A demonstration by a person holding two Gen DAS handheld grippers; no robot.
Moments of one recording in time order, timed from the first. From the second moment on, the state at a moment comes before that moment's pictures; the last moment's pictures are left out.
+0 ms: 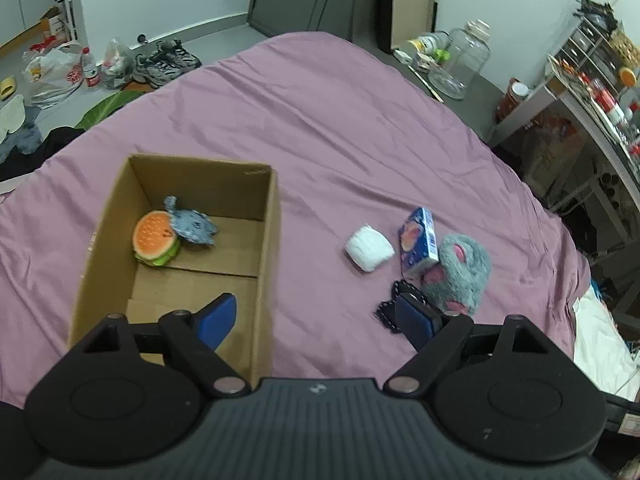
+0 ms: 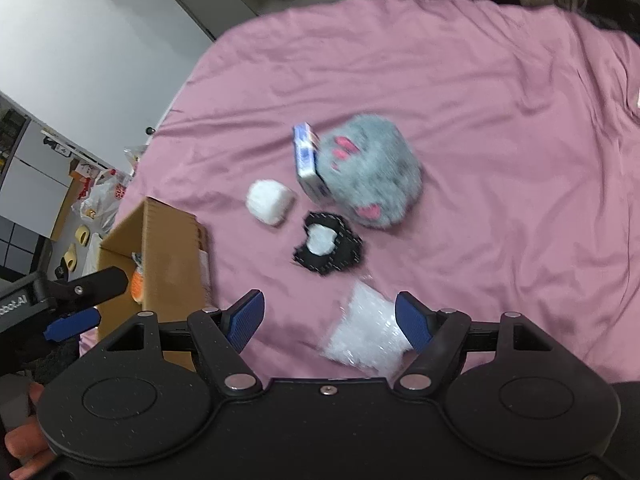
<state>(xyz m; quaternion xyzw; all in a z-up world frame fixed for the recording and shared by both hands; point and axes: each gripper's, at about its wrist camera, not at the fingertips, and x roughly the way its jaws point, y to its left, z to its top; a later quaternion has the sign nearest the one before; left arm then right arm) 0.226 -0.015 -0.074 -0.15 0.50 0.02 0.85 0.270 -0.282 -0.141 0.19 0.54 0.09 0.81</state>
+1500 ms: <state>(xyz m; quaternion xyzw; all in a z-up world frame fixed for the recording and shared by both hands) 0.286 -0.126 -0.180 -0.11 0.58 -0.02 0.81 0.313 -0.351 -0.207 0.23 0.57 0.06 0.79</state>
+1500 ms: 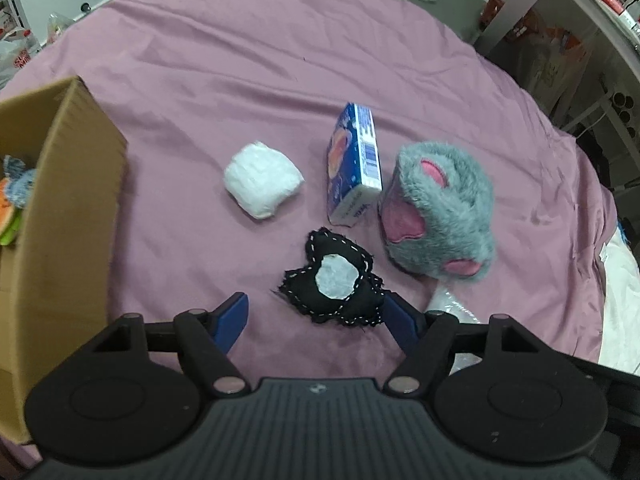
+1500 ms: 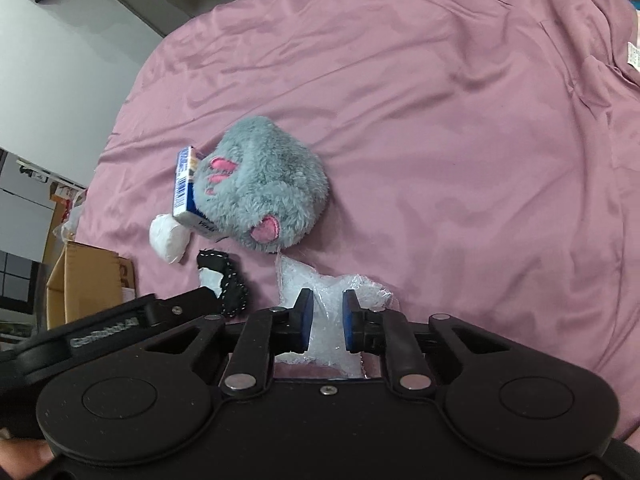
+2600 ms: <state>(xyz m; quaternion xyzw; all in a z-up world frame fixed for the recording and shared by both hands) 0.283 -0.099 -0.164 -0.16 0.55 -0.04 0.82 0.302 -0.310 -0.191 0.16 0.58 0.06 0.80</state>
